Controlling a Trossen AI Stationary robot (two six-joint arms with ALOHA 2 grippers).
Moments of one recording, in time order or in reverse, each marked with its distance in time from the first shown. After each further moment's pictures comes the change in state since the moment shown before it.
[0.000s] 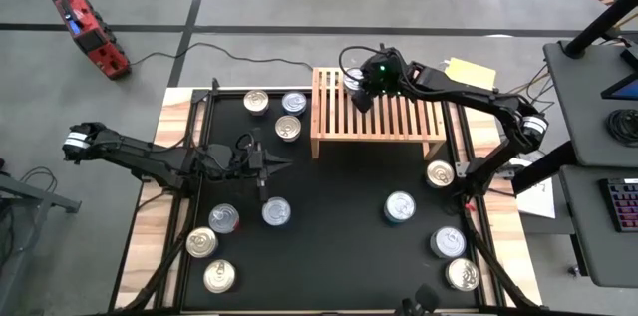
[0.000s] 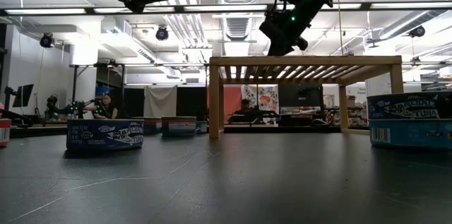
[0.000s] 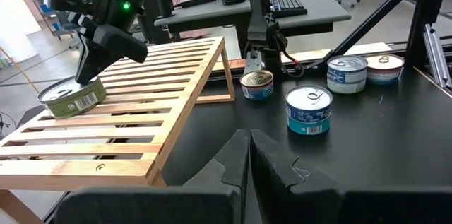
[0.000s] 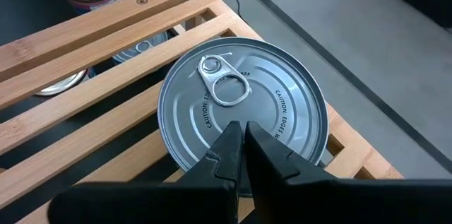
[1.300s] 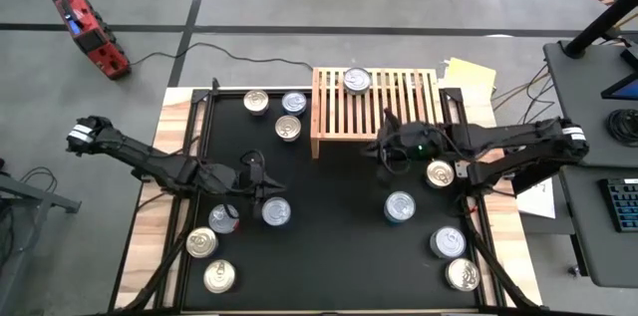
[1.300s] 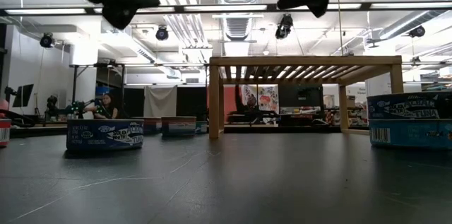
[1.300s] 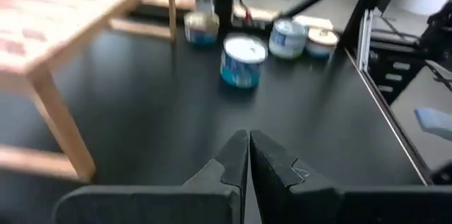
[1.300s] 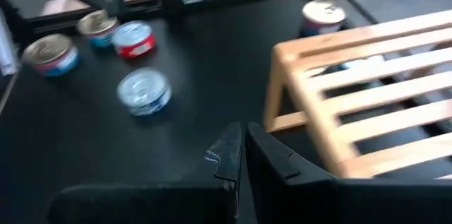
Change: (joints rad) left arm -0.172 0.014 0.000 -0.196 0.000 -0.410; right arm 0.612 -0.407 -0.330 0.111 0.000 0.210
